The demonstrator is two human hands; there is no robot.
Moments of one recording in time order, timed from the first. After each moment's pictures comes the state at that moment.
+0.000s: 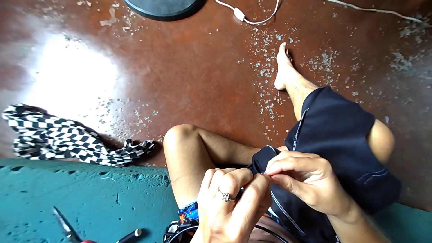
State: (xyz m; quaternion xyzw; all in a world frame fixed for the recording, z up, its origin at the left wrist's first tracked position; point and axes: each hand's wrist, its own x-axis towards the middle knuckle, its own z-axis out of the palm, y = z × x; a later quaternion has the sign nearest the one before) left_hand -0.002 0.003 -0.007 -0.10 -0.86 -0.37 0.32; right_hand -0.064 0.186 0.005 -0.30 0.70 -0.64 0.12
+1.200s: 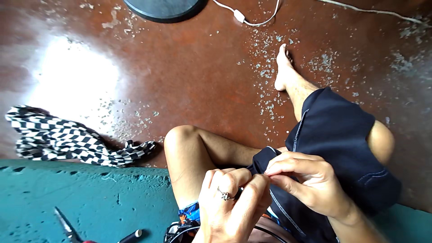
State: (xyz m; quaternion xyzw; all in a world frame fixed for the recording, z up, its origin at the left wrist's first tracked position) left_hand -0.001 0.005 -0.009 -0.08 -0.86 -0.38 0.32; right_hand -0.064 0.185 0.004 -0.31 0.72 -0.62 0.08
